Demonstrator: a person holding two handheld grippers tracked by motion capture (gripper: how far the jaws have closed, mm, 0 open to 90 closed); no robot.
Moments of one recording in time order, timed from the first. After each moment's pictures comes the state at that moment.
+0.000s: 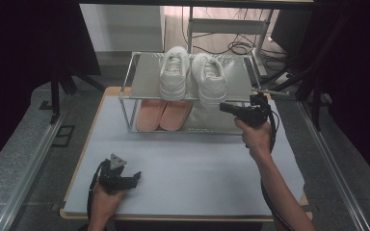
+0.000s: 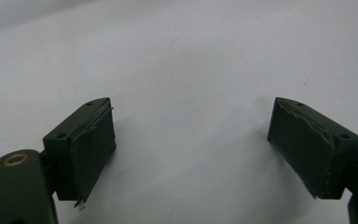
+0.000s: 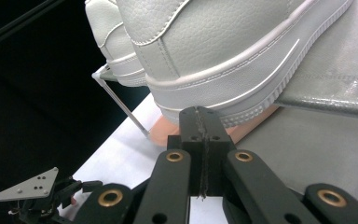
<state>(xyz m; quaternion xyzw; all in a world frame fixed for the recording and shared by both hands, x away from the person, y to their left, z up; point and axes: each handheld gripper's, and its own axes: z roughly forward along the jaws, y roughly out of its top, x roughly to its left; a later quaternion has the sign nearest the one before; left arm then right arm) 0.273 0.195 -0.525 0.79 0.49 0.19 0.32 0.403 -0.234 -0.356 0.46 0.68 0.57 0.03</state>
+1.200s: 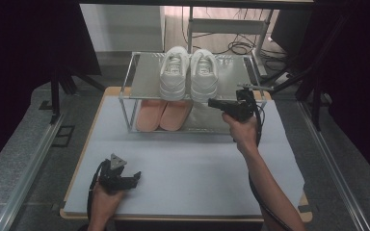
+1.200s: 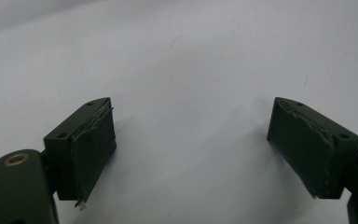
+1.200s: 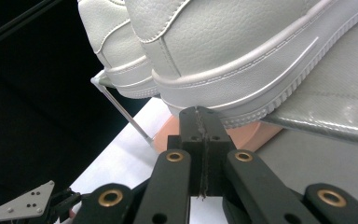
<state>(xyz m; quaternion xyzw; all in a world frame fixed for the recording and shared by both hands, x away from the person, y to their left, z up) 0.273 0.195 -0.525 0.79 0.49 0.20 0.32 0.424 -0.202 -0.360 0.45 0.69 0.57 0.02</state>
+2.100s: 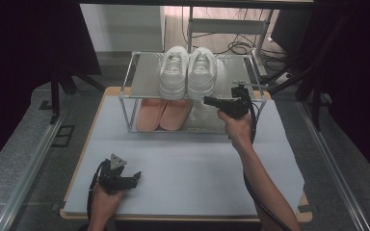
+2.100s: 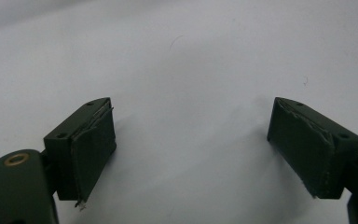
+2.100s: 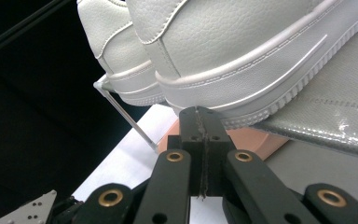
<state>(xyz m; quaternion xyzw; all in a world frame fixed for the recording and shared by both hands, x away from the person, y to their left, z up) 0.273 0.195 -0.525 0.79 0.49 0.19 0.32 0.434 -0.191 -0.361 0.45 0.68 0.57 0.01</state>
